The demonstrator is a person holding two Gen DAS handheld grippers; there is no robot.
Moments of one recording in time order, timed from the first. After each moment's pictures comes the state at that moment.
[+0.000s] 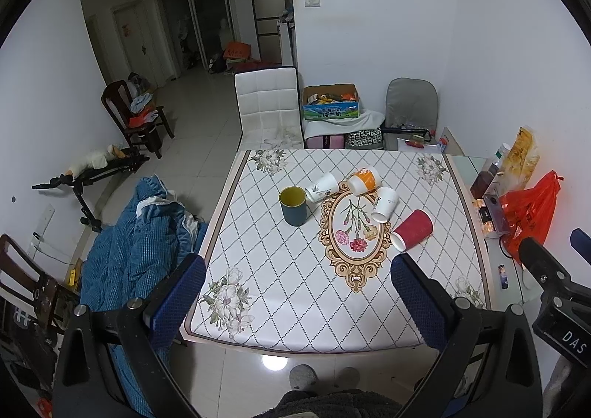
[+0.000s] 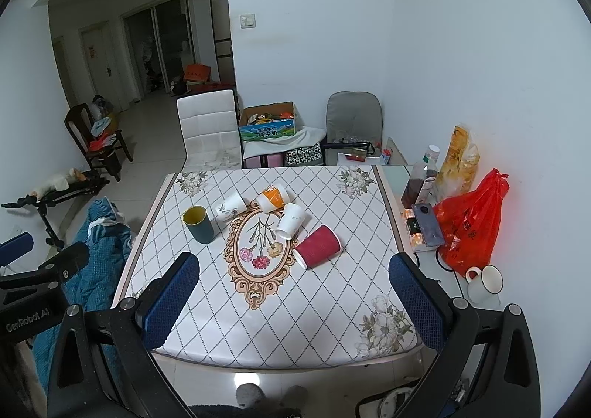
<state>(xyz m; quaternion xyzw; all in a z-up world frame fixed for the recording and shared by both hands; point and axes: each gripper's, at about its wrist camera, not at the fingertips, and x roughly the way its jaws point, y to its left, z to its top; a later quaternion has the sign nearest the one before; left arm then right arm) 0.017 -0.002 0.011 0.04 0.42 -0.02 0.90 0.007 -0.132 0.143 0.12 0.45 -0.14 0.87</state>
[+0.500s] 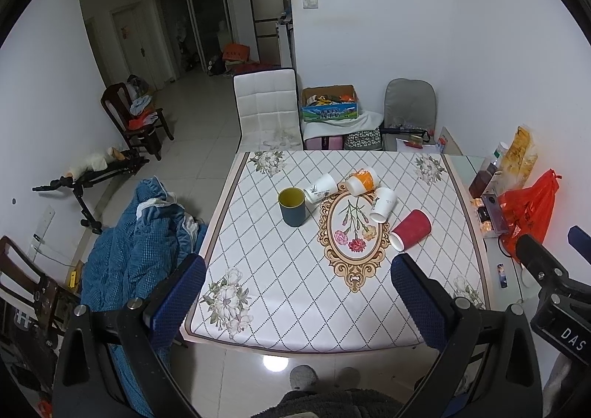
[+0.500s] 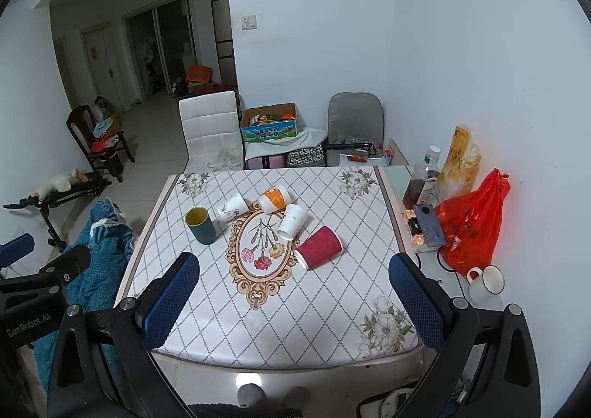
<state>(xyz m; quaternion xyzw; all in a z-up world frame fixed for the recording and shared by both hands) 0.008 -0.005 0.021 0.04 0.42 -0.02 0.91 0.005 -0.131 0.145 0.12 0.45 -0.14 0.88</state>
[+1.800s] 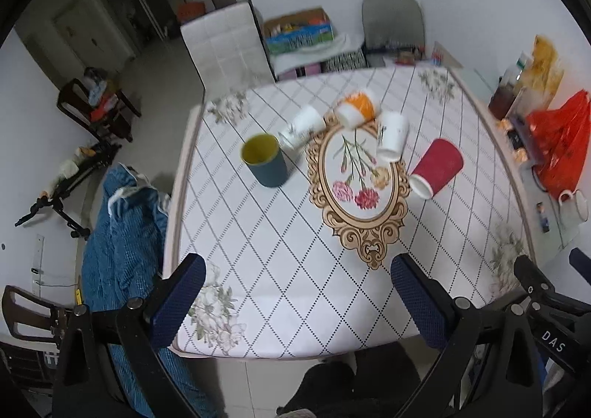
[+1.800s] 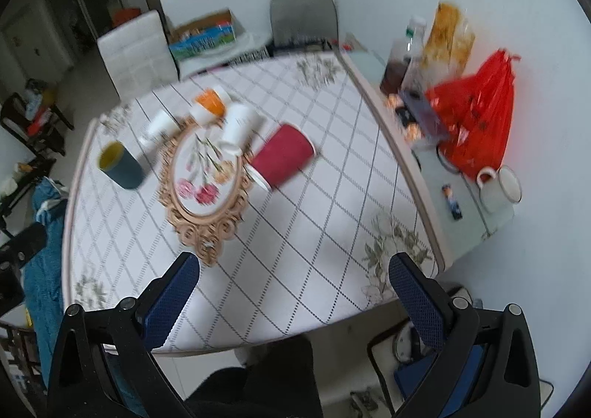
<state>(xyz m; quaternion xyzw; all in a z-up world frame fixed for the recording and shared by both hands) 0.122 -0.042 -0.135 0.13 0.53 -0.07 0.84 0.059 -0.162 -0.075 0.18 0.60 -0.23 0.75</state>
